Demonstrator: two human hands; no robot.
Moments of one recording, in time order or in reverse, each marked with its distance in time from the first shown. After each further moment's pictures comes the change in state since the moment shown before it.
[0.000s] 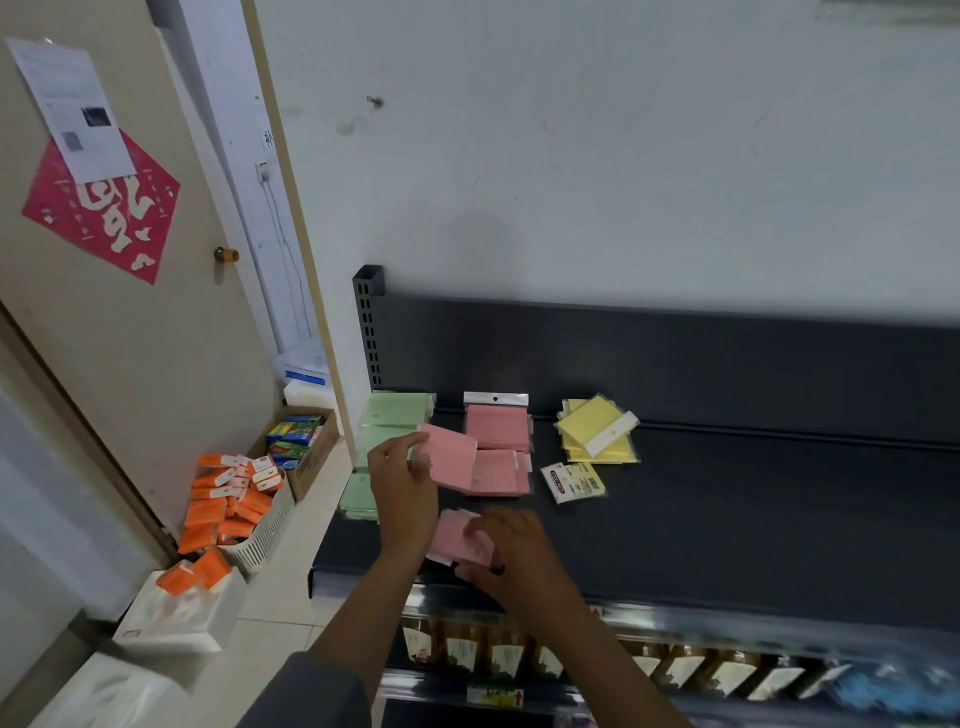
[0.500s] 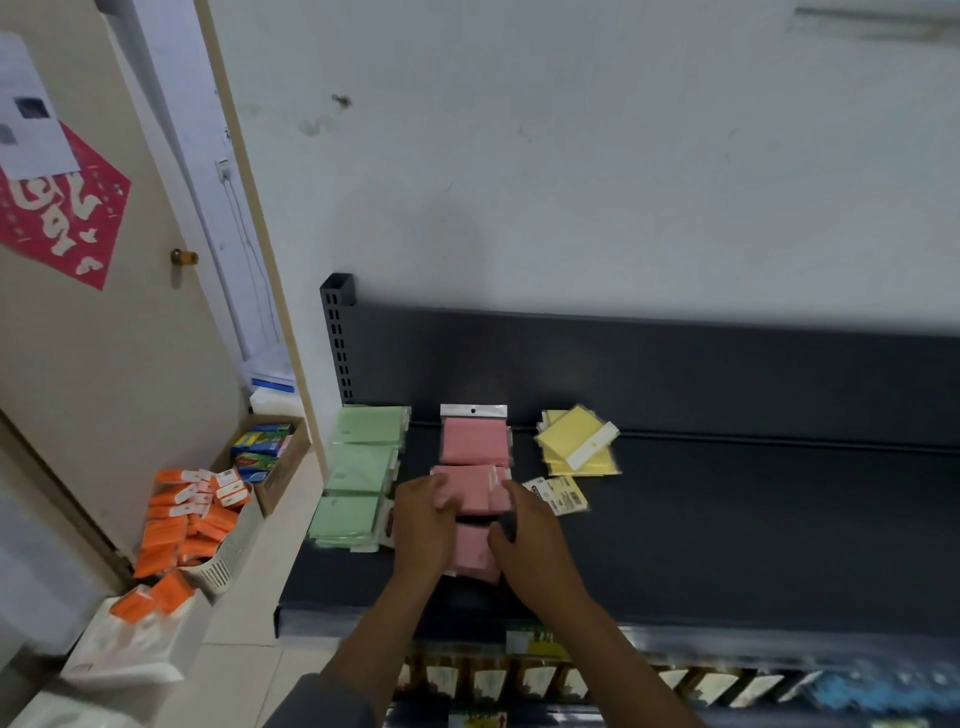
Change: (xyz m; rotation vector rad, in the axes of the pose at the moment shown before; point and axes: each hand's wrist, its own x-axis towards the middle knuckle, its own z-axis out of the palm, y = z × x) left_hand -0.006 -0.020 0.051 0.068 -0.311 -0.082; right_hand 0.028 0.007 -0.035 0.255 0.148 0.313
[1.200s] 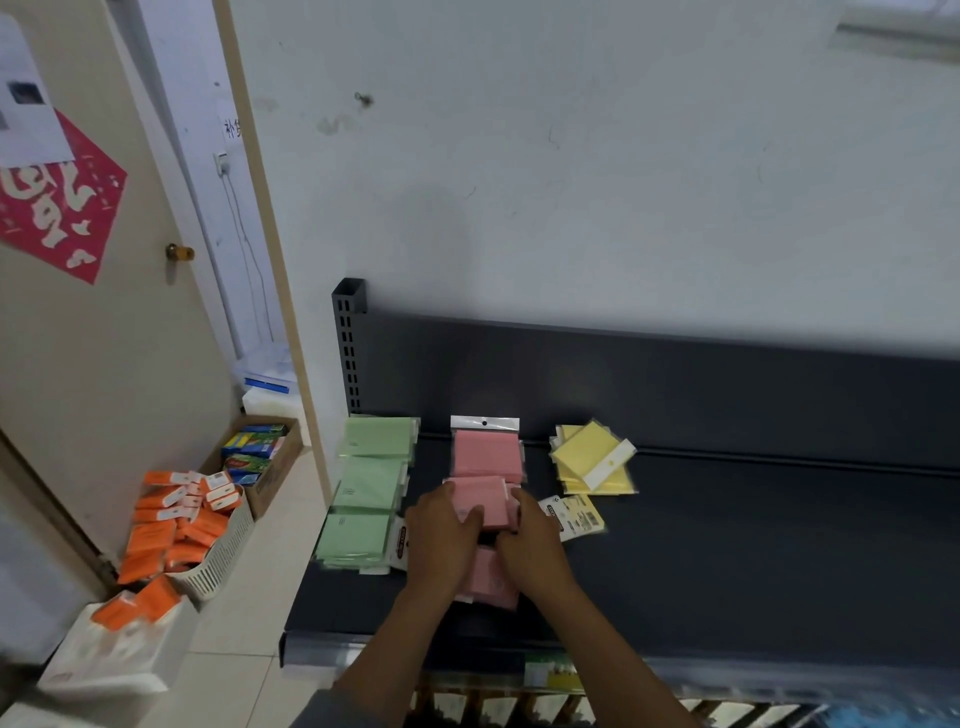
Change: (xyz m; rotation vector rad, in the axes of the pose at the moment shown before) left_hand 0.022 -0.017 0.014 0.110 -0.052 -0.002; right_hand 0.042 -0.007 0.027 0.096 -0.017 0.278
